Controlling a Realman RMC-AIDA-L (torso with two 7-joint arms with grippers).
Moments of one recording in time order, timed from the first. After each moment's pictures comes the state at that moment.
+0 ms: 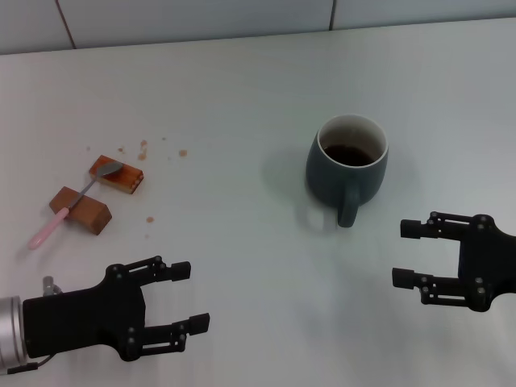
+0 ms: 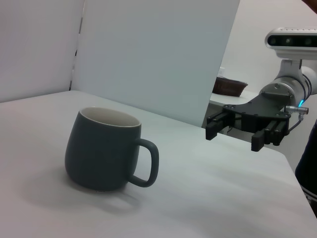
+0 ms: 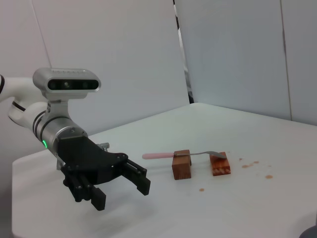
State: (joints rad) left arm -0.29 -2.08 0.87 0.52 1.89 1.67 -1.04; right arm 0.26 2.08 -0.72 -0.76 -1.95 -1.77 1.17
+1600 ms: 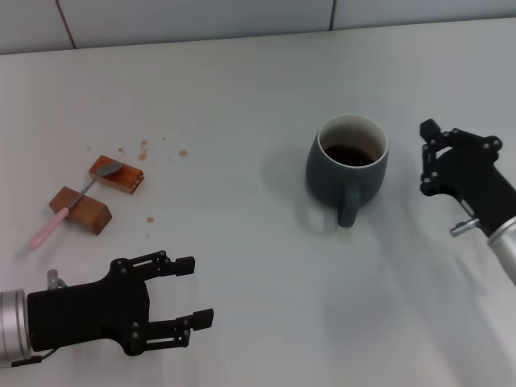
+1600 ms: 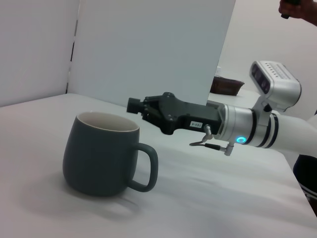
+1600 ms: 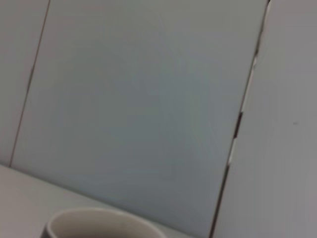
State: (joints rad) left arm -0.30 -2.08 0.87 0.52 1.89 1.67 -1.04; right arm 0.44 2.09 -0.31 0.18 -1.37 -1.30 -0.11
